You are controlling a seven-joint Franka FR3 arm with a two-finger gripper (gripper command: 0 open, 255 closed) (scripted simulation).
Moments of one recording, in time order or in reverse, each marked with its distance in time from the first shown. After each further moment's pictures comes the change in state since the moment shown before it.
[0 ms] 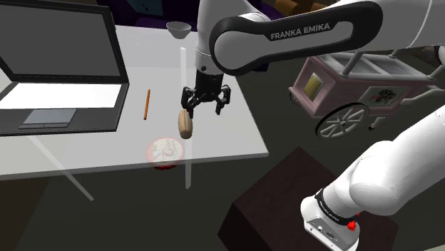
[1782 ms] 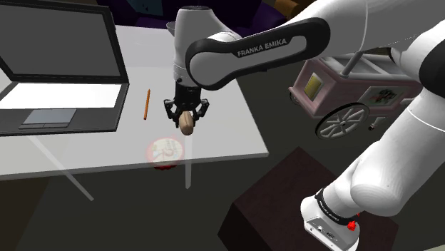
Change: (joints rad) arm 0.035 0.204 0.030 0.107 -0.057 0.107 0.150
